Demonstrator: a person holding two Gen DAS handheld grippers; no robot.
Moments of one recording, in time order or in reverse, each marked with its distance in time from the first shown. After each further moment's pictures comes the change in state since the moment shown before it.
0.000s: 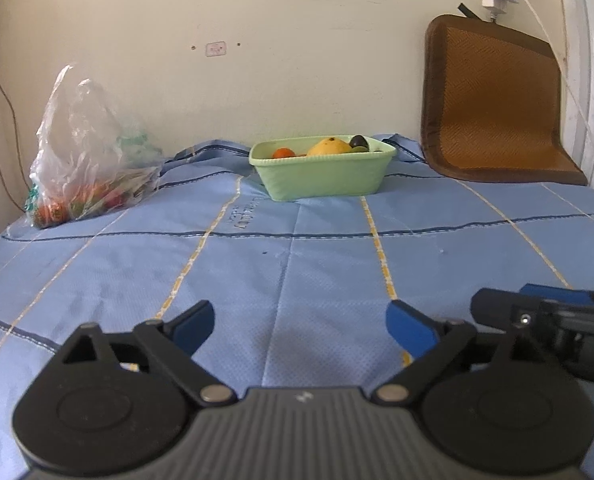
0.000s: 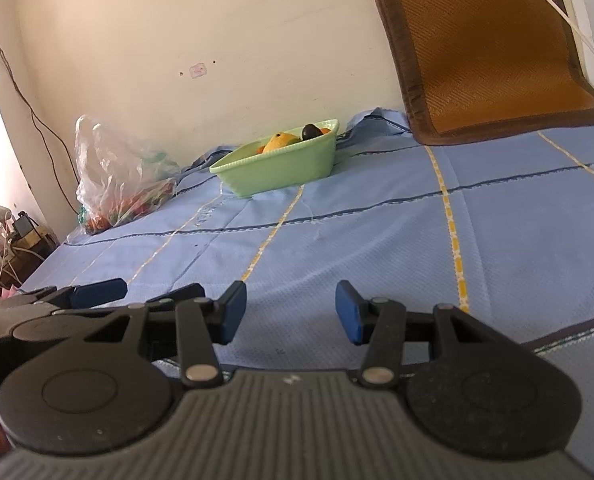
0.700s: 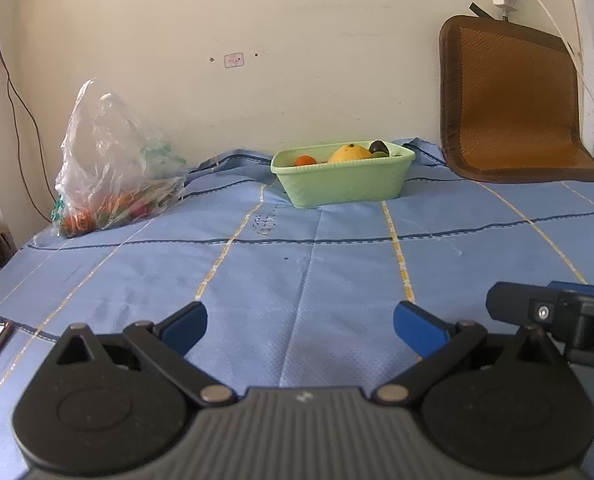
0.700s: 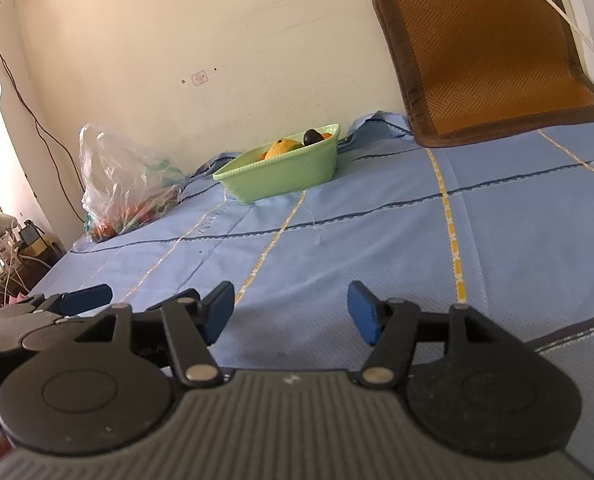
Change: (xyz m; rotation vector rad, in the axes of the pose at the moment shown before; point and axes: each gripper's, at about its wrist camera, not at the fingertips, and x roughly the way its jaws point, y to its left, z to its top) left arm -0.005 -0.005 -0.001 0.019 -0.025 0.086; right arm -0.005 -0.003 0.001 0.025 -0.009 0.020
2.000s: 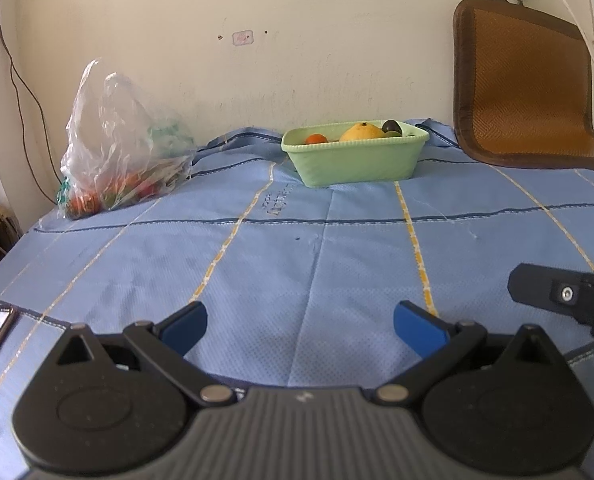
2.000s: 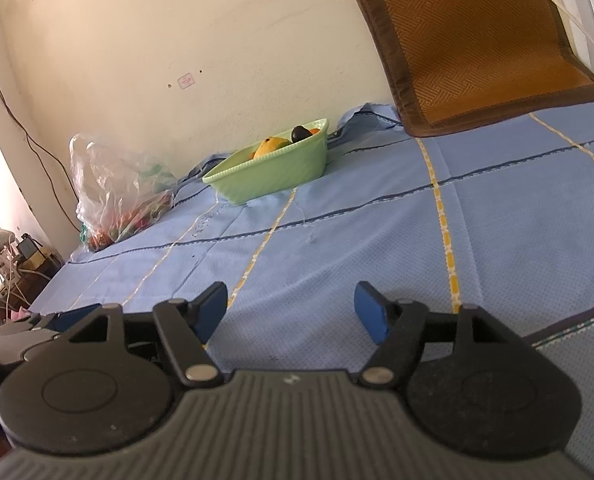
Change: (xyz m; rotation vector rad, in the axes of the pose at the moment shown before) left arm 0.007 0.007 0.000 -0.012 0.072 0.018; right arm 0.001 -0.006 0.001 0.060 0.010 -0.011
